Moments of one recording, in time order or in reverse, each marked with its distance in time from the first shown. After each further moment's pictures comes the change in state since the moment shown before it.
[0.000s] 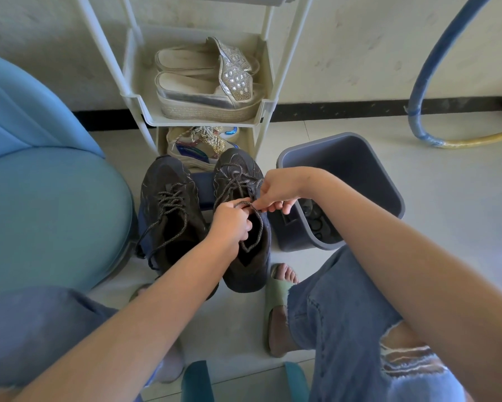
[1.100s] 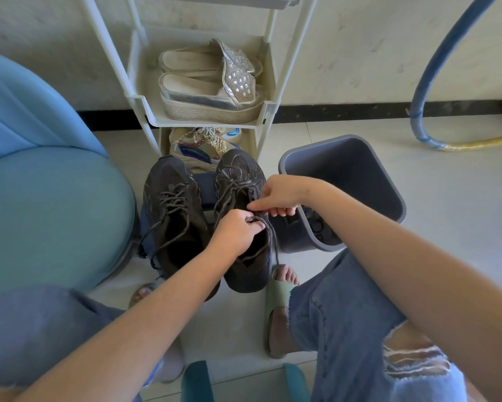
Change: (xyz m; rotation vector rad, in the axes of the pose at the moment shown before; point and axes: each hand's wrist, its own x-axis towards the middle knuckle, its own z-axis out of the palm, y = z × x) left_hand -0.001 -0.009 -0.006 0.636 -0.079 0.154; right_hand 0.003 0.005 0.011 -0.196 0.113 -0.016
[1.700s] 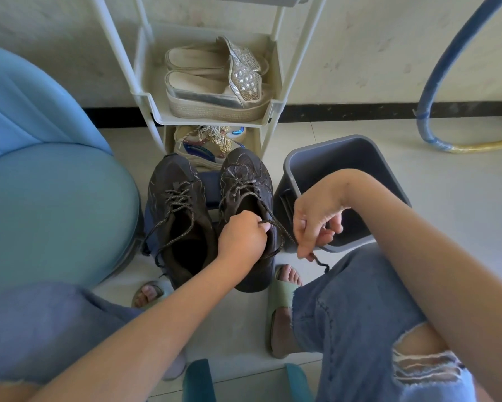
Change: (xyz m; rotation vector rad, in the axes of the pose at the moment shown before) left_hand -0.011 0.004 0.010 0.236 0.132 0.026; right_hand -0.040 0.004 -0.019 -0.200 -0.642 0.085
